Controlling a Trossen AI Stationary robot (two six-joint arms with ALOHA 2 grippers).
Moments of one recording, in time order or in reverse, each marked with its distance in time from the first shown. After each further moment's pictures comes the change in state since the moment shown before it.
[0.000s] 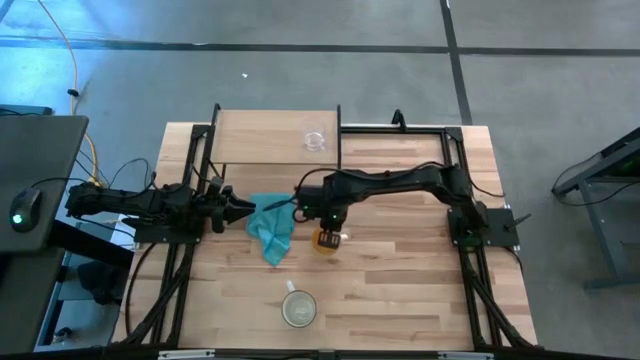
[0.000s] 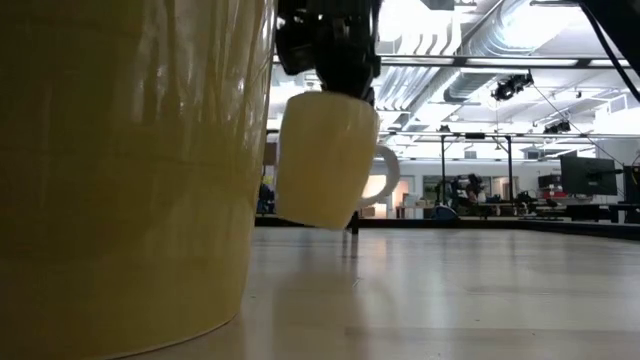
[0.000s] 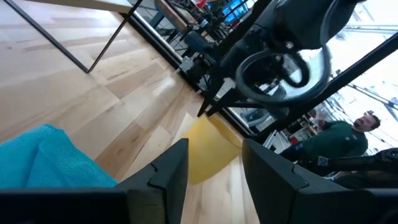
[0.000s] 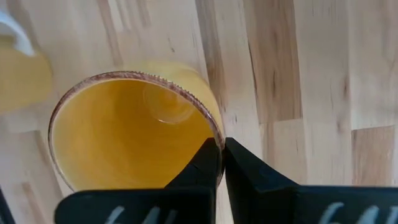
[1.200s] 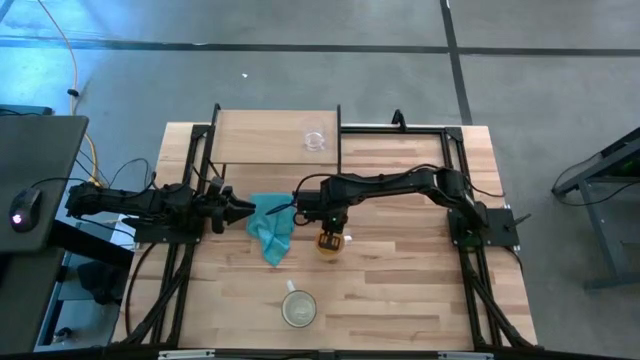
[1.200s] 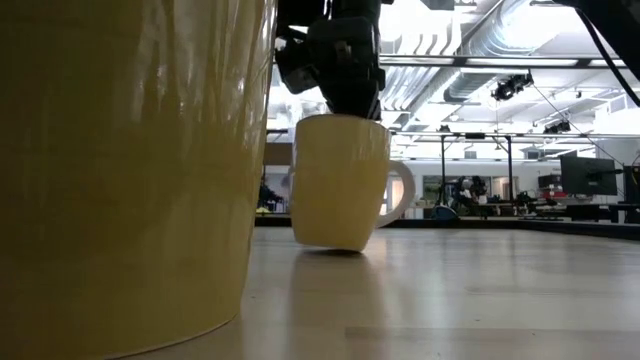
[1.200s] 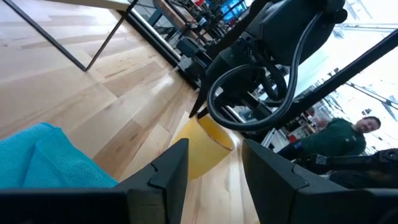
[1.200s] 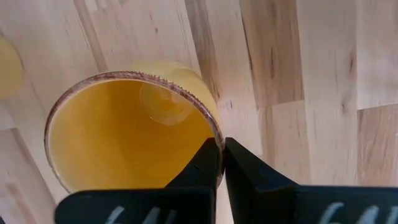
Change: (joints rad) left arm 0.000 0.000 0.000 0.000 0.008 0.000; right arm 0.009 0.040 0.003 -0.046 0.014 0.040
